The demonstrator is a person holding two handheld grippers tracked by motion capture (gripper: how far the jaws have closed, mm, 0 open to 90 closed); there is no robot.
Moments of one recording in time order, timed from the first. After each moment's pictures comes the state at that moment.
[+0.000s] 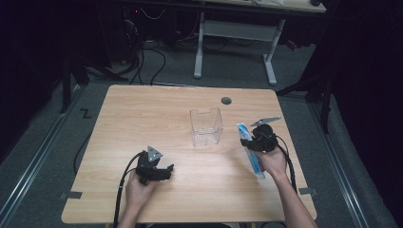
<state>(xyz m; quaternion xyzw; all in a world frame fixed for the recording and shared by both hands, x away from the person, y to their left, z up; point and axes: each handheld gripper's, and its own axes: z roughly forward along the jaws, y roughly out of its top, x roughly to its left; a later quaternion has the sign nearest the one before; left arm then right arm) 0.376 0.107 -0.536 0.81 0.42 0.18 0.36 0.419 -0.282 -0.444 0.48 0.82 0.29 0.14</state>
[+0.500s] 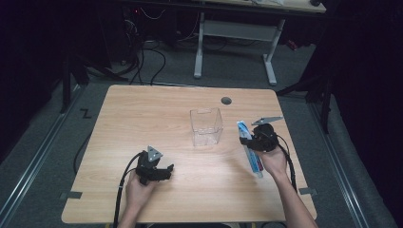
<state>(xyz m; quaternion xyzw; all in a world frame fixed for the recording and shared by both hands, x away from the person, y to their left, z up) 0.376 0.107 -0.536 0.81 0.42 0.18 0.36 0.414 -0.281 -0.435 0.47 0.81 0.31 0.15</state>
